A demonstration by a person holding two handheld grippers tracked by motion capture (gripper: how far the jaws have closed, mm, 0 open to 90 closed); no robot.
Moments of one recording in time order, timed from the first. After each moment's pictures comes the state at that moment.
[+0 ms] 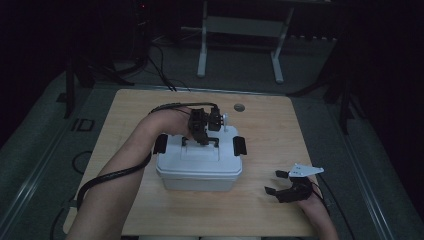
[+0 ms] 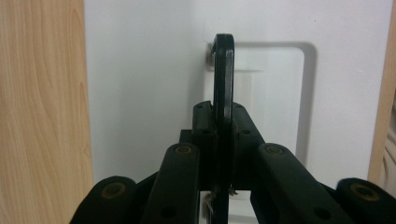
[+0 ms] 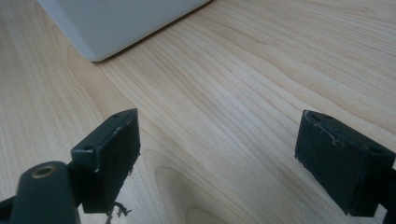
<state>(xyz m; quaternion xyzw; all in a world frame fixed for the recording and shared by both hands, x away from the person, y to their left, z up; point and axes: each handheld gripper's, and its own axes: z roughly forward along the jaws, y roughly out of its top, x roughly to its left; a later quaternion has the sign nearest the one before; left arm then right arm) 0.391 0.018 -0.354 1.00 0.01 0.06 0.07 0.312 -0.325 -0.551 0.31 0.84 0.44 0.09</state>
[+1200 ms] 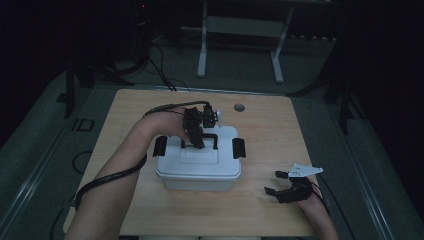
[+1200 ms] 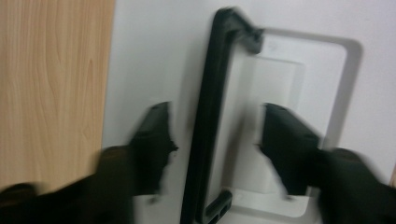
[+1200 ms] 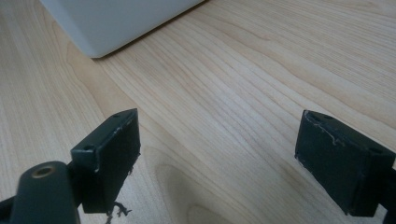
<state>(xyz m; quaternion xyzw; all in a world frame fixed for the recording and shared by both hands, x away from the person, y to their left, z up) 0.403 0.038 -0.363 0.99 0.10 0.07 0.09 0.312 -0.324 -0.553 0.31 0.84 0.43 0.09</state>
